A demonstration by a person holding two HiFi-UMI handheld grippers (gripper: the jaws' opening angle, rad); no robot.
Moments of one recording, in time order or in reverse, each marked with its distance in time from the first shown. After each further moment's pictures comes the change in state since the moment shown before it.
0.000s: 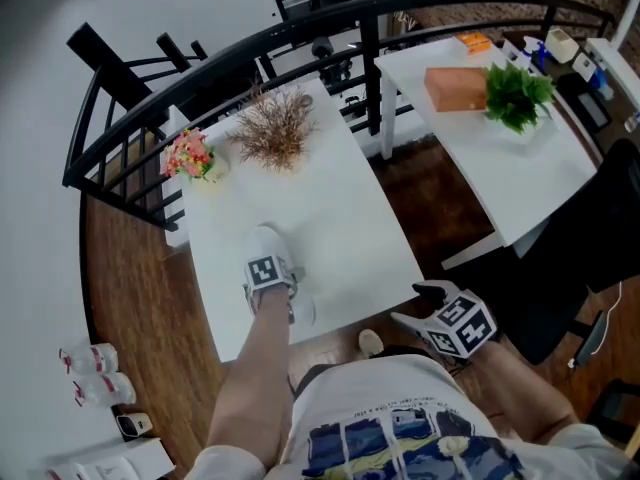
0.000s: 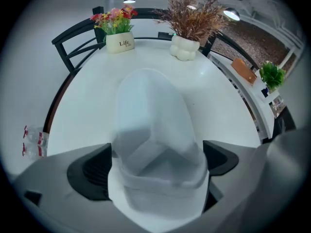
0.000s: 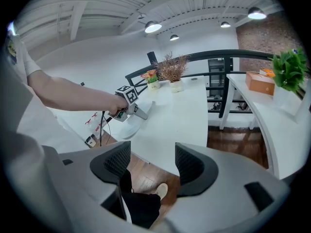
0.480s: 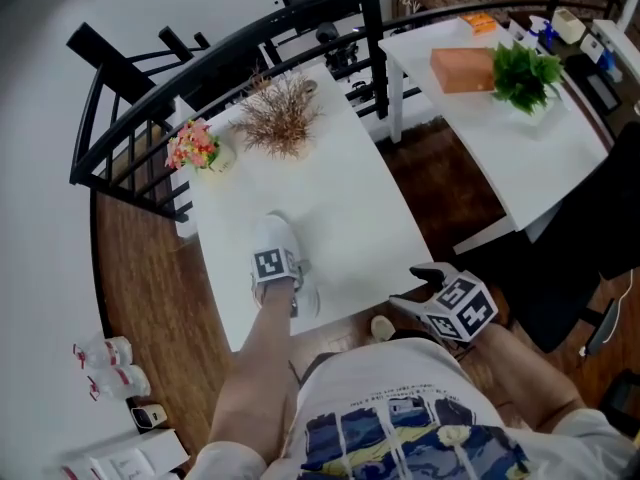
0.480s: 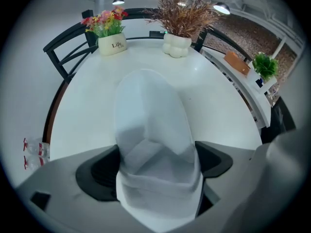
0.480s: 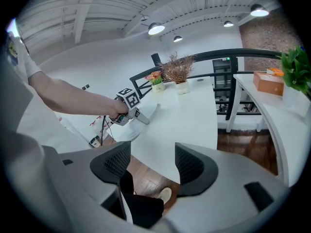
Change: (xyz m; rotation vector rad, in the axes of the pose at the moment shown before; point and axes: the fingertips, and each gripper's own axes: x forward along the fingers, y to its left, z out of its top) left arm -0.001 -0.002 -0.004 0.091 0.016 -0.030; right arm 0.019 0.006 0.013 -0.016 -0.026 0.059
